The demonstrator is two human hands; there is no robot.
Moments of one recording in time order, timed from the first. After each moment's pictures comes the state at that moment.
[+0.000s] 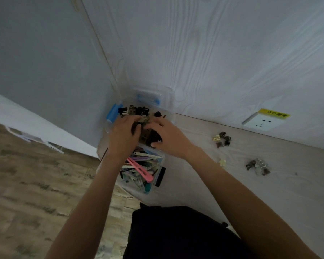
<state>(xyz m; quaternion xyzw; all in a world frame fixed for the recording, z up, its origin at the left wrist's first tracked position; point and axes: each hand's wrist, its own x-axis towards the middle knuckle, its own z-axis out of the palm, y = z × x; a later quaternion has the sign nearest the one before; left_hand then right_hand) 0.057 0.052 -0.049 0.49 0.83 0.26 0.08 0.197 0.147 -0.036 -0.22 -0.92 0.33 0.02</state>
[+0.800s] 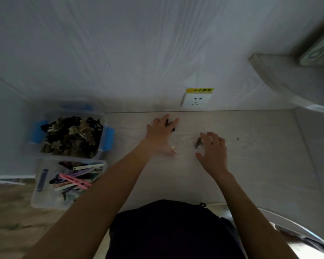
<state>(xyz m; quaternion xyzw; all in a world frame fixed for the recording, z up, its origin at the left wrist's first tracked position) 0.264 0.196 -0.111 0.73 0.64 -0.09 0.24 0.468 0.168 -0.100 -0.66 -0.74 0.16 -0.03</state>
